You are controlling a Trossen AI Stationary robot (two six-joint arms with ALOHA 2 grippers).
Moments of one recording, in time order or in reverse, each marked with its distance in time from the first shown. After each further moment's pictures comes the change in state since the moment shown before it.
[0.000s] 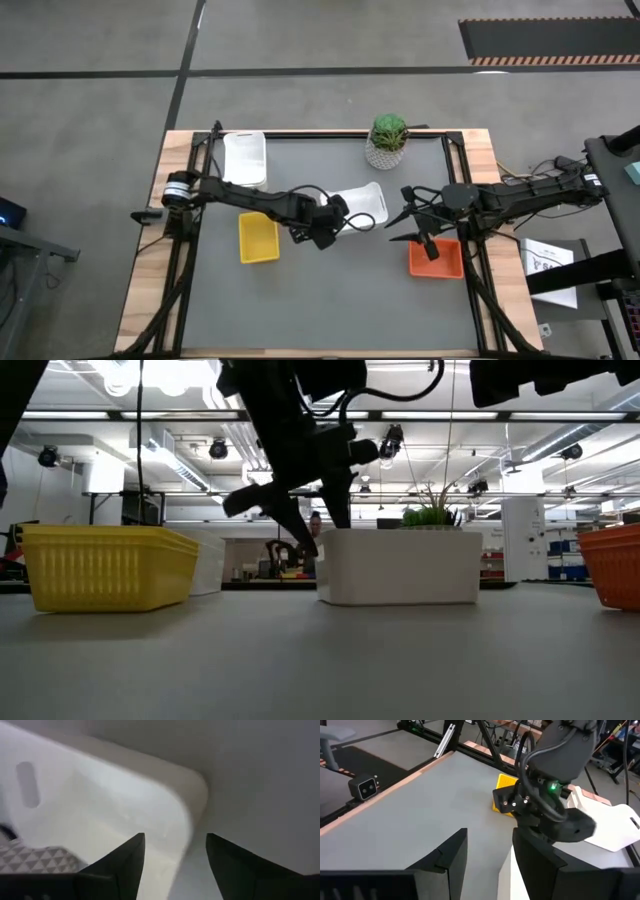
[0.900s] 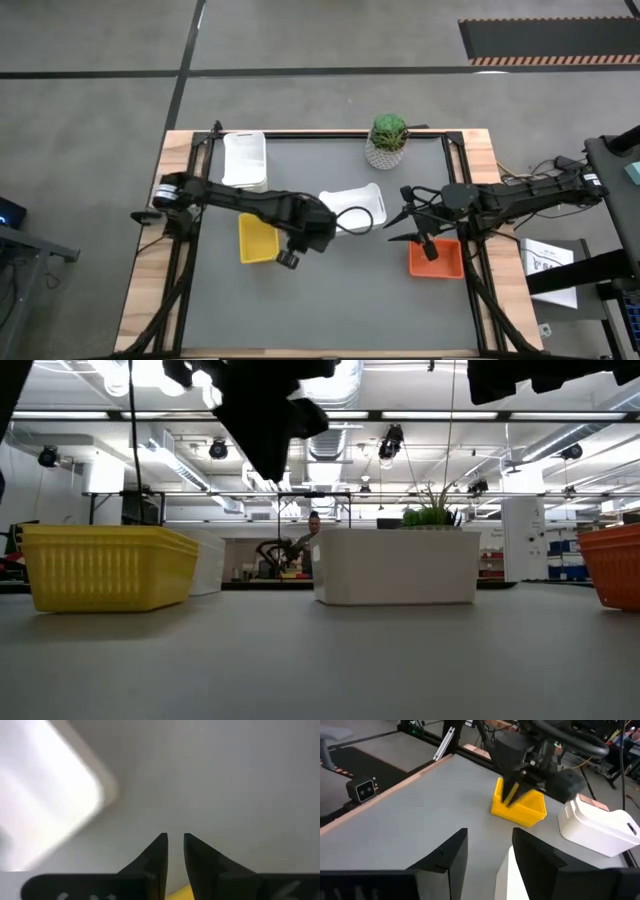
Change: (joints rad) left arm -0.083 -0.055 0.232 -0.500 0.293 -0.776; right arm 0.000 0.011 0.003 0.024 -0.001 -0.014
